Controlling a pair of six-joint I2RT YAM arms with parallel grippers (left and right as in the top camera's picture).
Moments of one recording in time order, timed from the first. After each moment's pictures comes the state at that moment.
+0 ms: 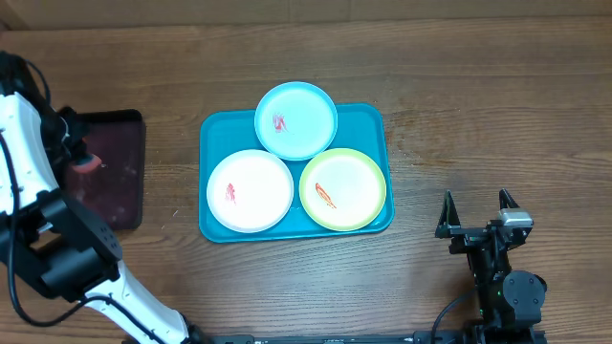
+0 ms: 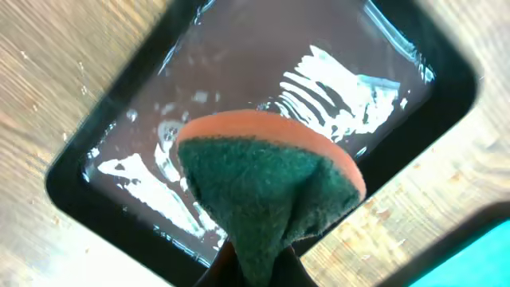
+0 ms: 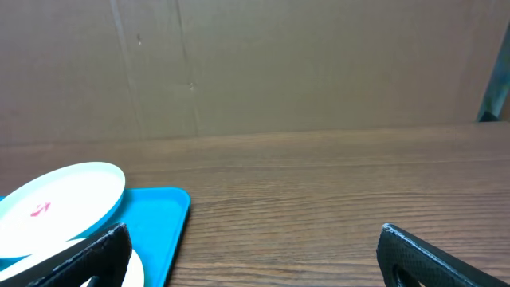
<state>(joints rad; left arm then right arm) 0.53 2.05 1.92 -1.26 -0.04 -0.30 0.03 0.01 0.02 -0.04 -0.02 0.07</state>
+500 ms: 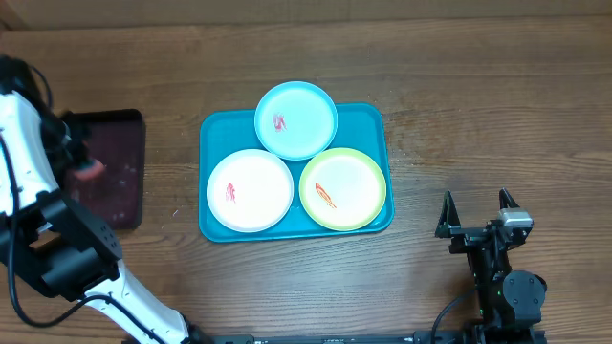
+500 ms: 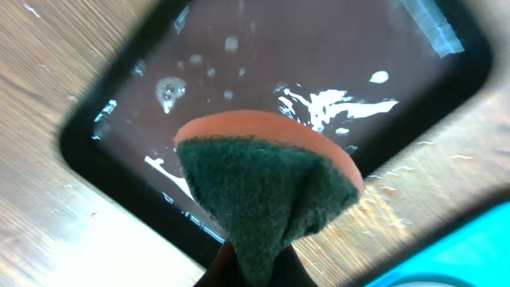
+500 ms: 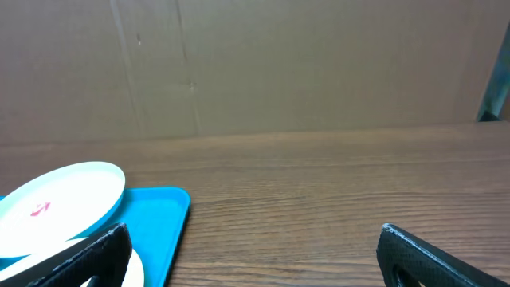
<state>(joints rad) 0.53 2.06 1.97 -1.38 -0.05 -0.34 0.03 0.01 0.02 -0.04 -0.02 0.07</state>
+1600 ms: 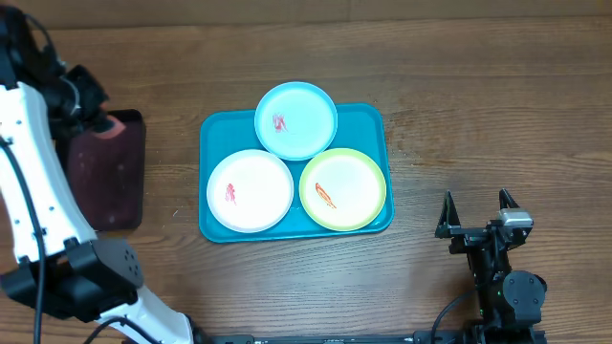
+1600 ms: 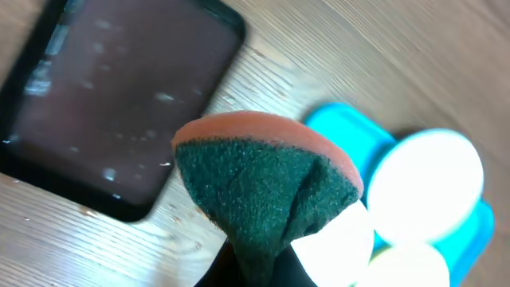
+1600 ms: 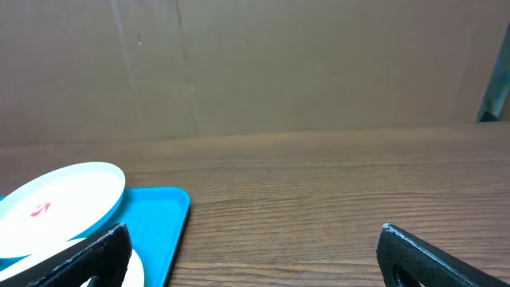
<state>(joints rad) 0.35 1.88 2.15 -1.53 0.15 -0.30 0.03 0.01 0.02 -0.04 -0.02 0.07</state>
